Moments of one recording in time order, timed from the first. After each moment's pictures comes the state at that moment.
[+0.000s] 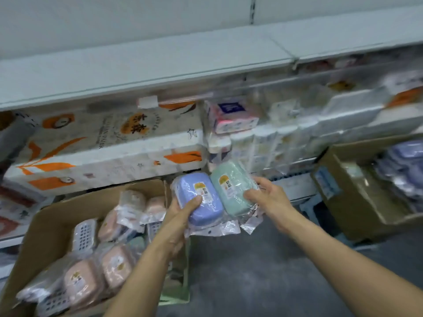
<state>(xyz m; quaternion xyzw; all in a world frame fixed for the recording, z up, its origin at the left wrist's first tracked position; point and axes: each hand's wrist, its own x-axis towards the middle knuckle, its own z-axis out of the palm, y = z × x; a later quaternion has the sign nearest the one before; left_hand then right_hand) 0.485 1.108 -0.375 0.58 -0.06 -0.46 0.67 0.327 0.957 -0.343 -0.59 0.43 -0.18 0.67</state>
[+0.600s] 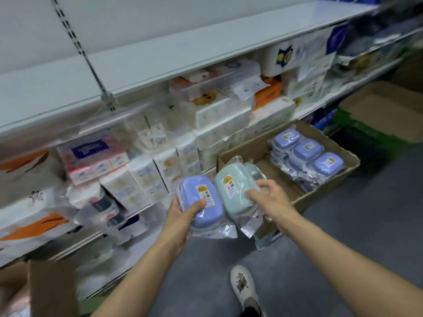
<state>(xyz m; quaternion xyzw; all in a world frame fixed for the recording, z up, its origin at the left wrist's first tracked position) 0.277 0.840 -0.389 0.60 -0.17 -0.55 0.56 0.071 0.757 -0.356 -0.50 0.59 -0.29 0.57</state>
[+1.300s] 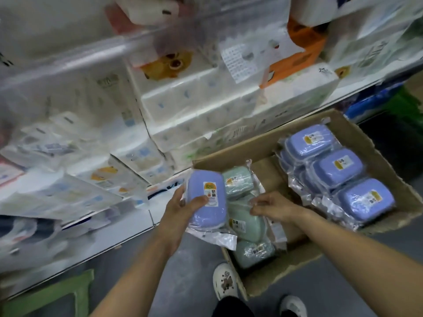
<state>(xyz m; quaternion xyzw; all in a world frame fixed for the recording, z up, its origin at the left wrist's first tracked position) 0.230 0.621 -0.502 0.63 -0.12 -0.57 0.51 0.013 0.485 -0.535 -0.62 0.53 0.11 0.57</state>
